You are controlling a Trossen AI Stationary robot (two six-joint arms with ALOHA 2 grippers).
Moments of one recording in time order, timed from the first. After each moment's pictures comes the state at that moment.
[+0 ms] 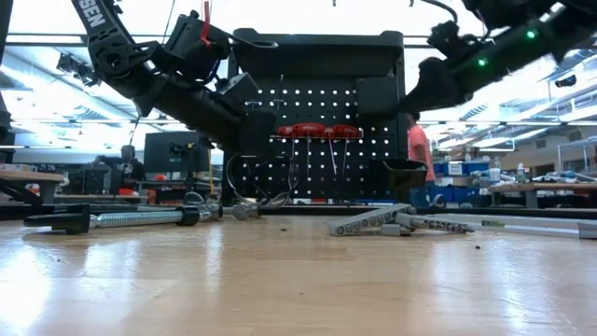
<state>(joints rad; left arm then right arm) 0.14 1.61 0.59 0.68 -0.60 -0.06 -0.14 0.95 0.45 0.16 0.58 -0.02</state>
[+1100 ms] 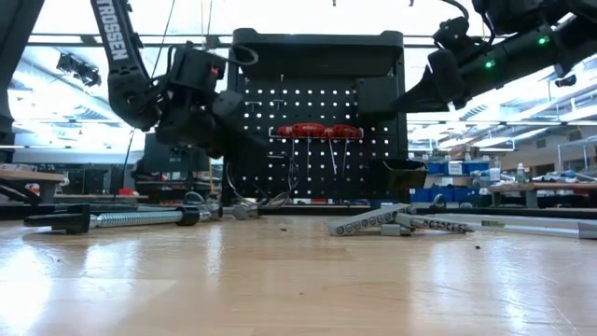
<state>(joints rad) 0.30 1.77 0.56 1.06 -0.98 0.24 -0.10 0.96 0.37 0.34 0.46 -0.02</state>
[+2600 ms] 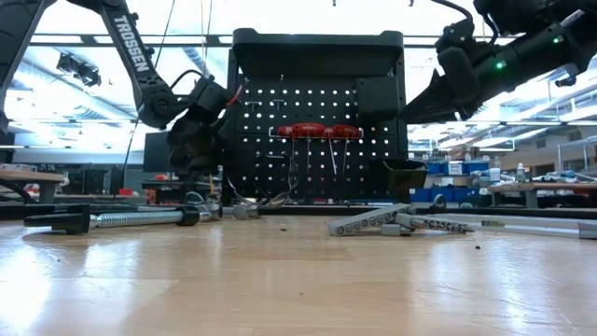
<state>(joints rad) 0.69 1.76 0.71 0.65 -0.70 -0.19 -0.03 0.96 0.37 0.22 0.46 0.13</state>
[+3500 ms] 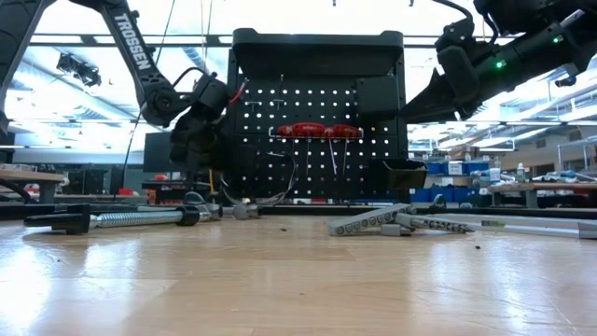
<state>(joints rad) 0.66 1.76 0.73 0.64 -0.78 -0.17 -0.03 0.96 0.37 0.23 0.46 0.14</state>
